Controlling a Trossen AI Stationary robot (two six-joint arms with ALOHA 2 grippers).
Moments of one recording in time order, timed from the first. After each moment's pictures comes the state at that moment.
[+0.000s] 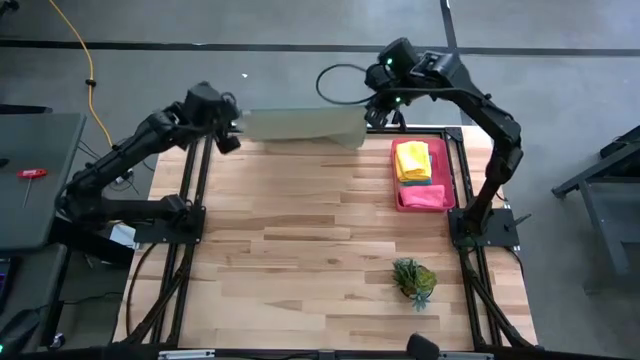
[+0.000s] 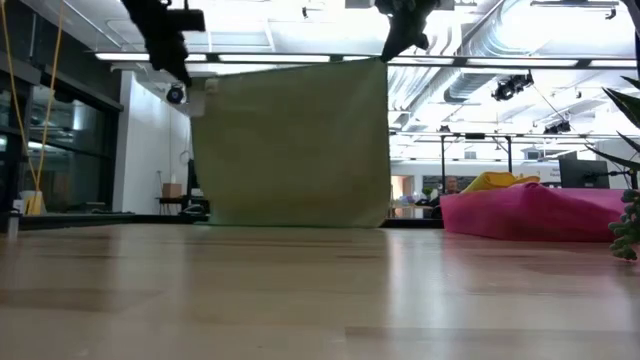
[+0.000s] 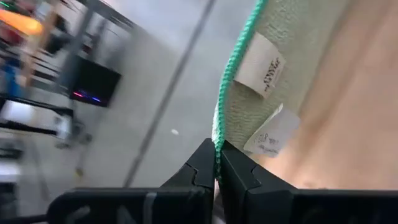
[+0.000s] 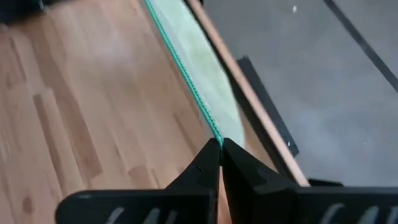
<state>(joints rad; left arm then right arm) 0.87 1.06 1.16 -0.81 -0.39 0.59 -0.62 1.75 2.15 -1.30 -0.10 -0.14</state>
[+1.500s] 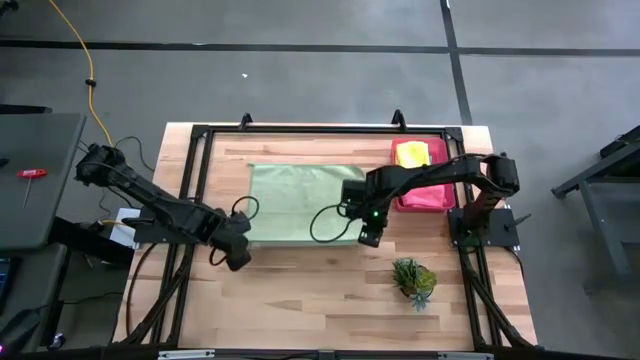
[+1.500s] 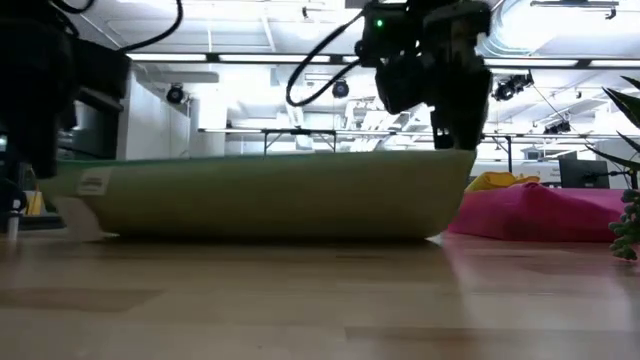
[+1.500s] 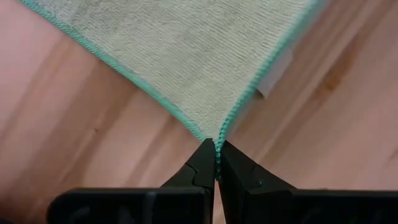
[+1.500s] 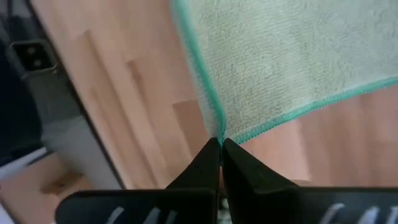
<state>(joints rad) -0.33 1.17 0.68 -0.89 -0.14 -1.05 -0.07 1.74 1.27 -1.02 -0.52 0.29</state>
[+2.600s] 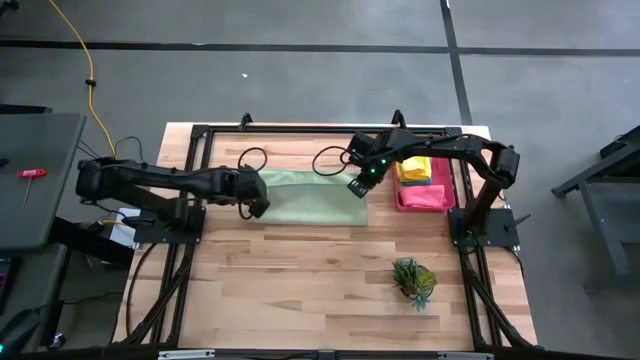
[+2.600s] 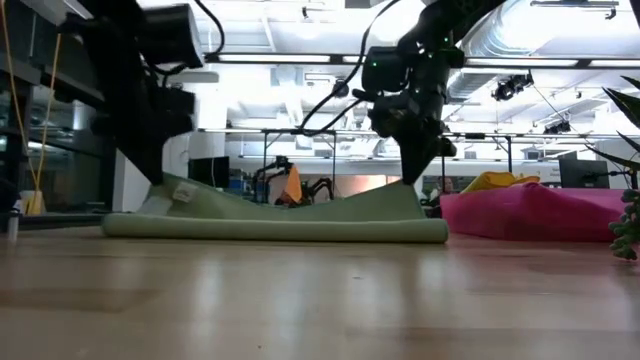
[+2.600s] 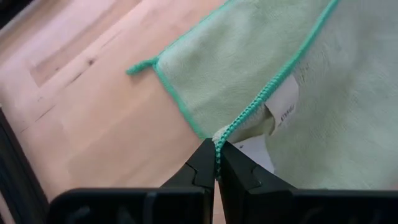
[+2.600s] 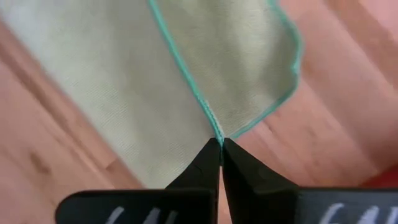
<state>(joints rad) 0.23 1.22 0.68 -0.80 -0.45 -0.72 -0.39 1.74 1.27 -0.88 -0.20 0.34</state>
